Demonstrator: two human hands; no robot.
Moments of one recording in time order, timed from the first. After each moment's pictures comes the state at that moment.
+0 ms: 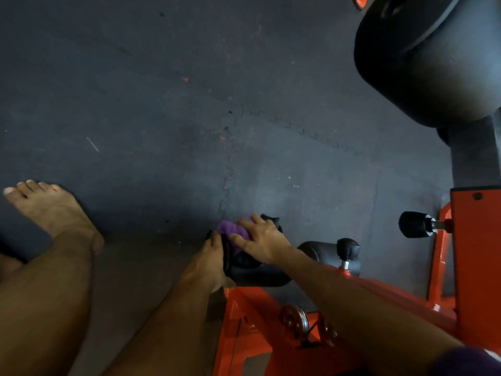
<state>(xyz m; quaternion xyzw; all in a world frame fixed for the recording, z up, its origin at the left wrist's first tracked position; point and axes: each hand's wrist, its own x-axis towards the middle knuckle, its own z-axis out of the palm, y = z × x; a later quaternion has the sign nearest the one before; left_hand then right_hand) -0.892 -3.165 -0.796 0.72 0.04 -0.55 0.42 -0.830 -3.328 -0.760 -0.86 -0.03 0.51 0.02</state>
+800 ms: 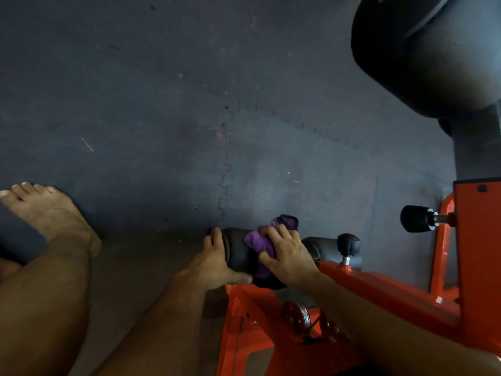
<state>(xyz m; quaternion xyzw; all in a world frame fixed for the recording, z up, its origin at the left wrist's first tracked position) -0.893 -3.168 -0.802 0.69 0.05 -0.57 0.44 -0.876 -3.367 -0.718 -0.91 -0.01 0.41 0.00</state>
